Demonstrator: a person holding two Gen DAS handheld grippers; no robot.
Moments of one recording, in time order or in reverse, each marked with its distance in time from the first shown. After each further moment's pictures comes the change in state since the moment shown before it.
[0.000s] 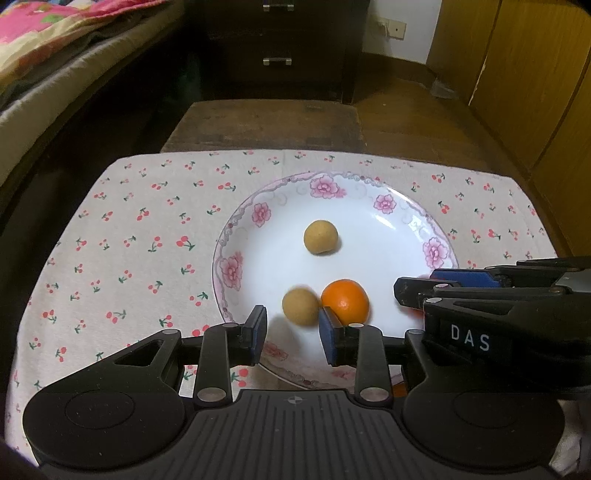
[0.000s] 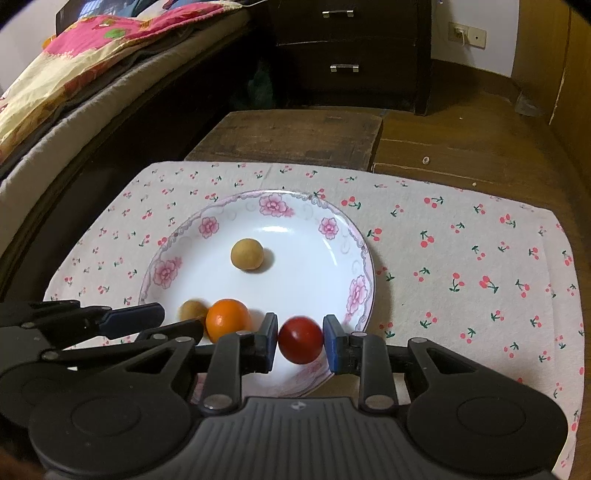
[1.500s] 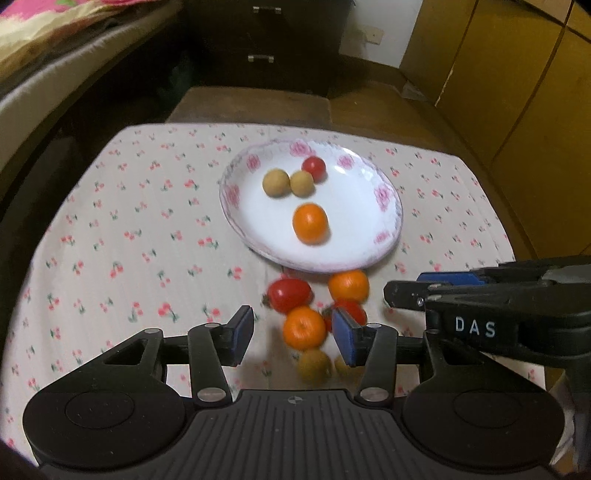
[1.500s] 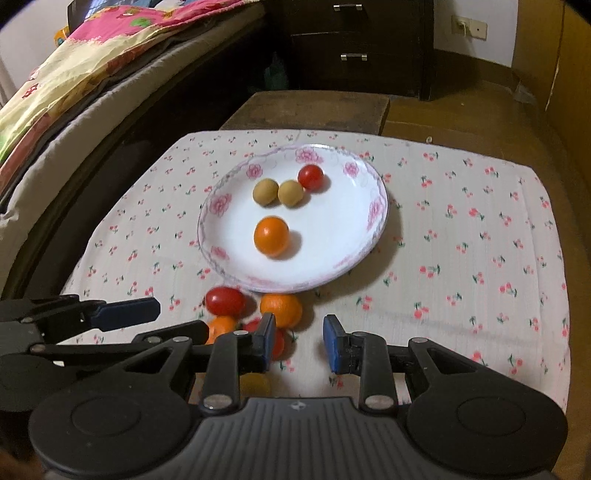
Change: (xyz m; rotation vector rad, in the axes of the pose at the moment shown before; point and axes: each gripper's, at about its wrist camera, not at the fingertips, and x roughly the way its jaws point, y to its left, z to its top) left arm -0.065 0.010 -0.066 -0.021 0.008 -0.115; right arm -0.061 0.023 -0.060 -0.007 0.043 0.023
